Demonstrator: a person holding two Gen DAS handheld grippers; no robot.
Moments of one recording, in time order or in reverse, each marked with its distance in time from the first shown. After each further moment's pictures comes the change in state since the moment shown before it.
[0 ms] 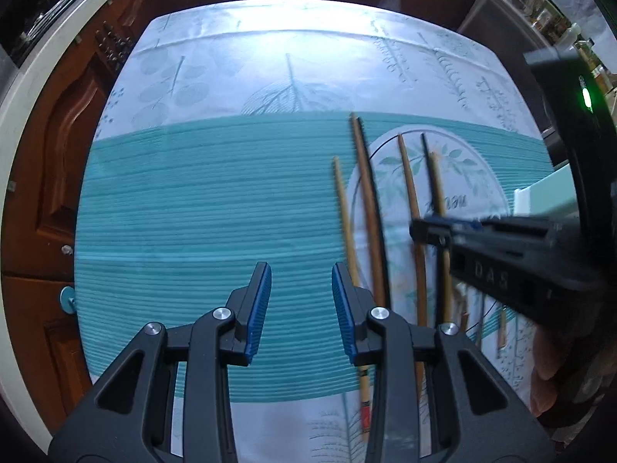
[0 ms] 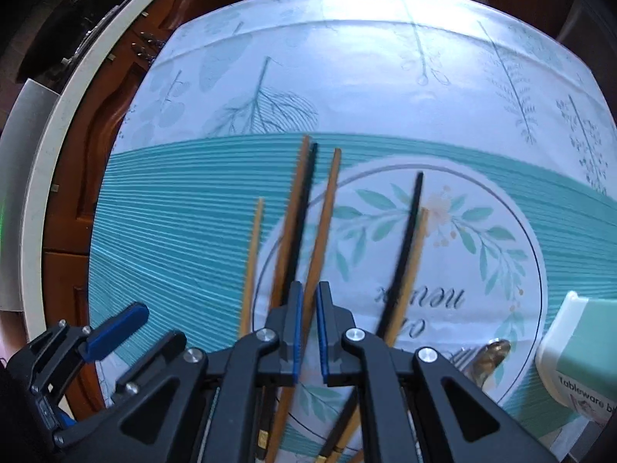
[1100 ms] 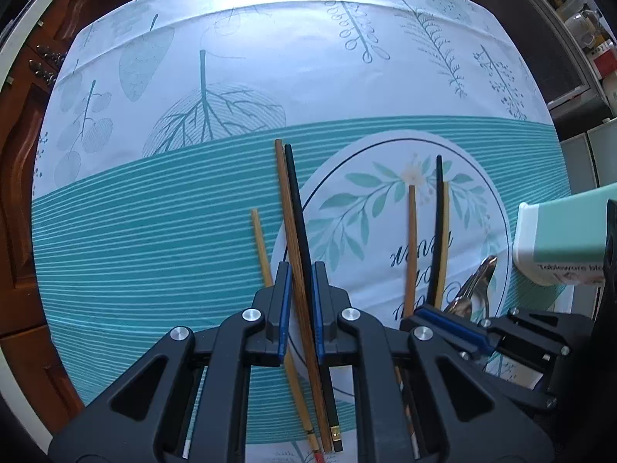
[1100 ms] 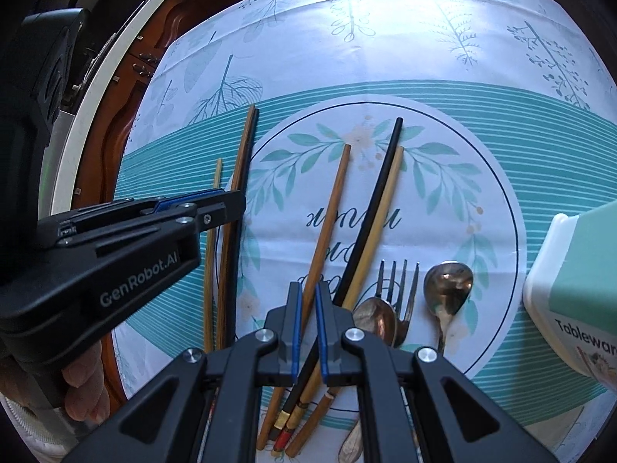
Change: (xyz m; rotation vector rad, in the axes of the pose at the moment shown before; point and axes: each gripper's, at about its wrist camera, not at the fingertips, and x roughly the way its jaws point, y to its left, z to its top) left arm 0.064 -0.055 0.066 0.077 0.180 -0.001; right arm -0.016 -0.056 -0.041 0.081 -0.008 0.136
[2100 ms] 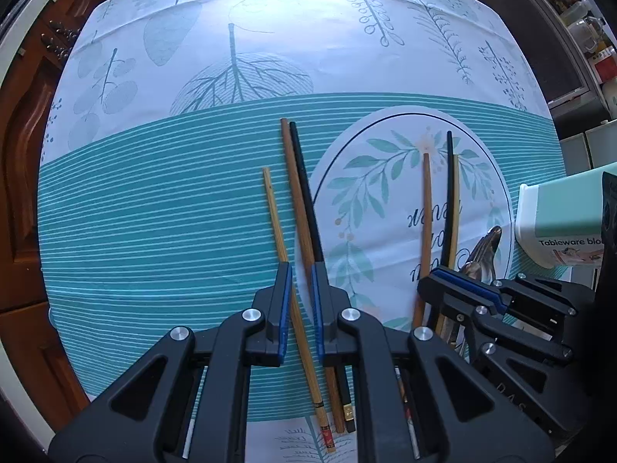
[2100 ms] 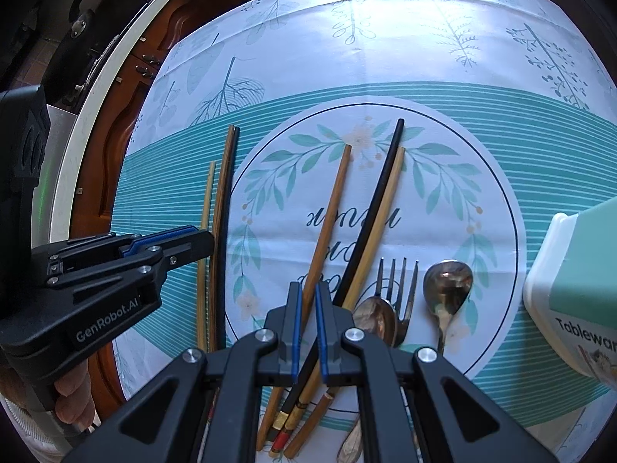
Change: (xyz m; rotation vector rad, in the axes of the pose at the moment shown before) left arm -0.005 0.013 -0.020 -0.026 0.028 -0.021; right arm -0.002 0.001 -0.003 -0.003 -0.016 -0.002
